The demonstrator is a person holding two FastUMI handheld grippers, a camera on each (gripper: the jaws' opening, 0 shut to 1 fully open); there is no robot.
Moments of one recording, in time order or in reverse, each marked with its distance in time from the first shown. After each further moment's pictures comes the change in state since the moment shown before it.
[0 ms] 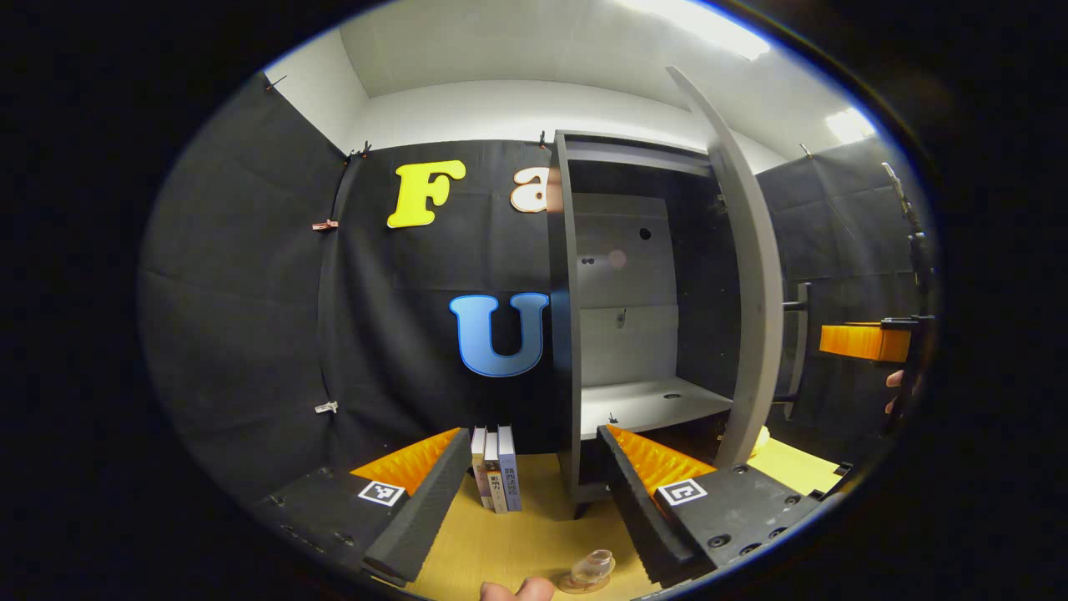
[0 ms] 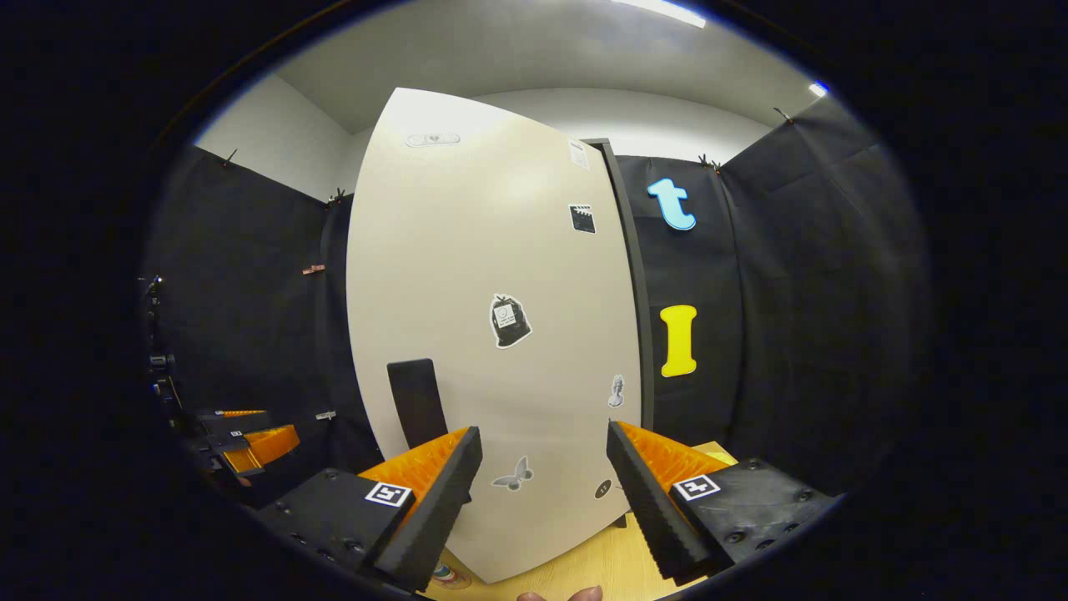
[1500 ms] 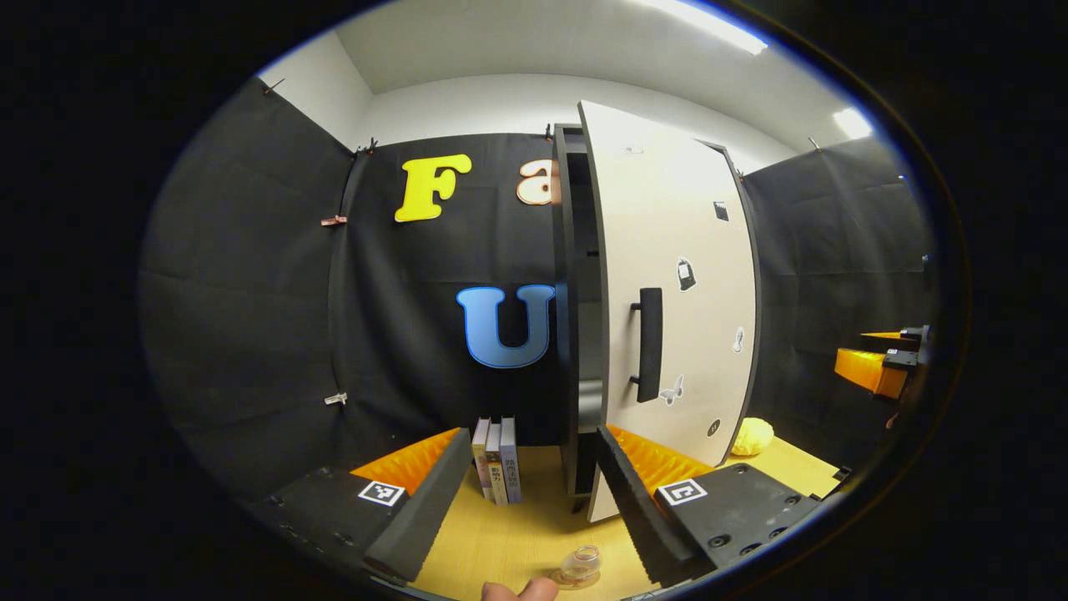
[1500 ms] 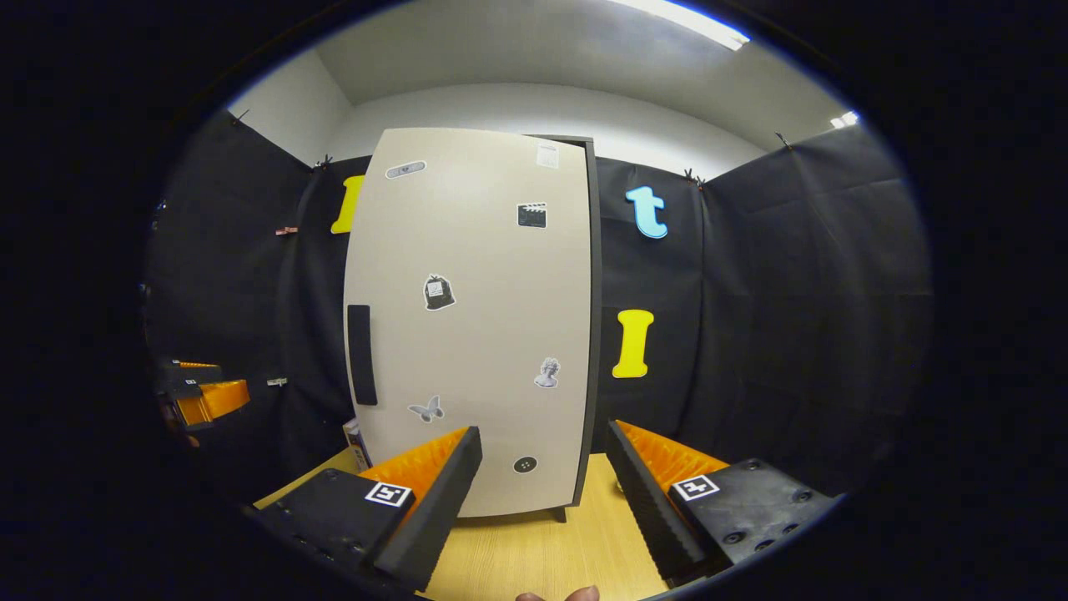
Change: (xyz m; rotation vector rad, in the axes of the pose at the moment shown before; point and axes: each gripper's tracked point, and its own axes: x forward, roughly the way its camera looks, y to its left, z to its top) left arm -0.007 -0.020 0.002 0.000 0.034 0.046; right arm -0.016 -0.041 -0.013 -0.131 0.026 -0.131
